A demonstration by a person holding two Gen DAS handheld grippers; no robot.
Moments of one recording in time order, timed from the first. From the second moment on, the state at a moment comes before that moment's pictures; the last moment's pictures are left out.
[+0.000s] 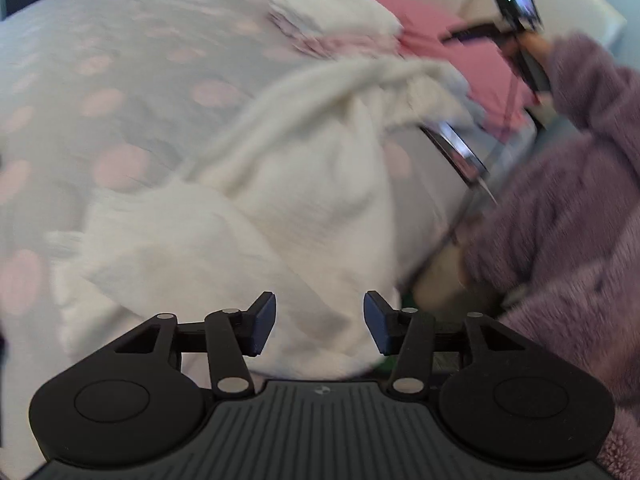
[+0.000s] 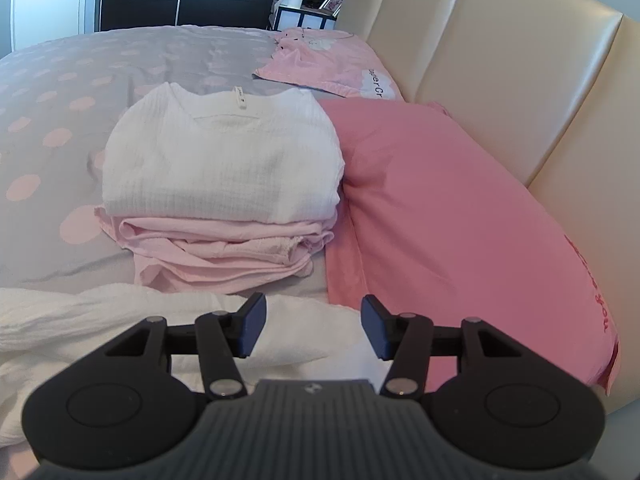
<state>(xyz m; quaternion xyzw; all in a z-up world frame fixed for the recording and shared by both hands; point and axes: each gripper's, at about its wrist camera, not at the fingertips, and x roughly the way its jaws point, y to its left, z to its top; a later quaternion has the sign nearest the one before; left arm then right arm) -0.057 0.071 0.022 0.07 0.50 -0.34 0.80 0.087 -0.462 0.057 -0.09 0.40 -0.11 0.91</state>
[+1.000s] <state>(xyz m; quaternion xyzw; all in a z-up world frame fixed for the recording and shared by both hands) 0.001 0.164 -0.031 0.06 0.65 -0.11 0.75 0.101 -0.436 0.052 -0.10 0.41 -0.07 0.90</state>
